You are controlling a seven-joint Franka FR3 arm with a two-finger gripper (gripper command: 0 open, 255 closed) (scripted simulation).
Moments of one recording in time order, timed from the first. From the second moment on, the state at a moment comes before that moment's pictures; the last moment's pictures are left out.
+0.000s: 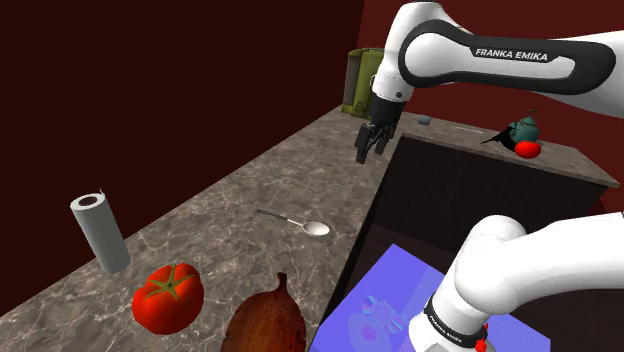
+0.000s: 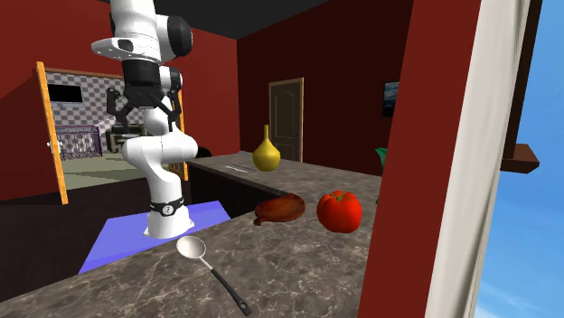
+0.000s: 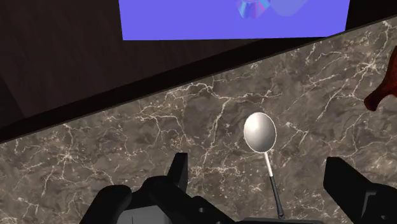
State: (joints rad) arm 0.01 -0.77 -0.06 -2.40 -0.02 1.70 -0.02
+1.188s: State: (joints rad) arm 0.03 -1.03 0.41 -2.66 0.34 1.84 0.72
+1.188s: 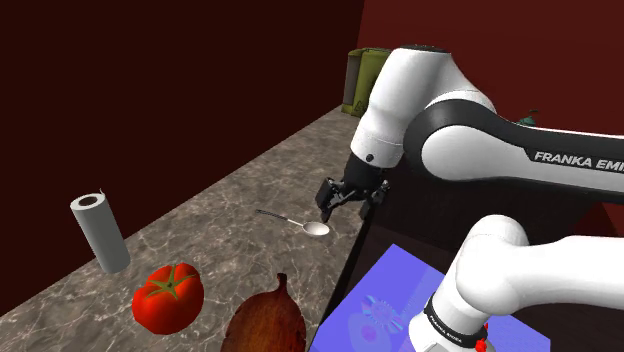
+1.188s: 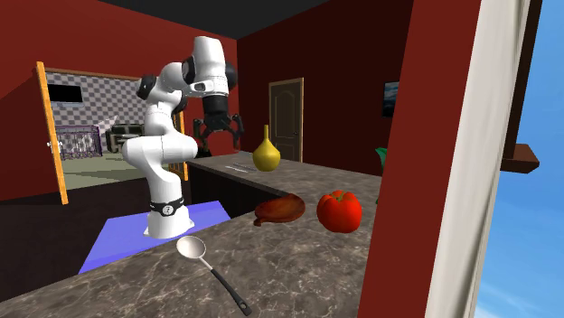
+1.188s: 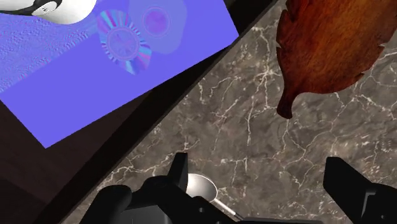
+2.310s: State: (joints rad) arm -0.31 -0.73 1.11 -2.34 0.54 2.12 1.53
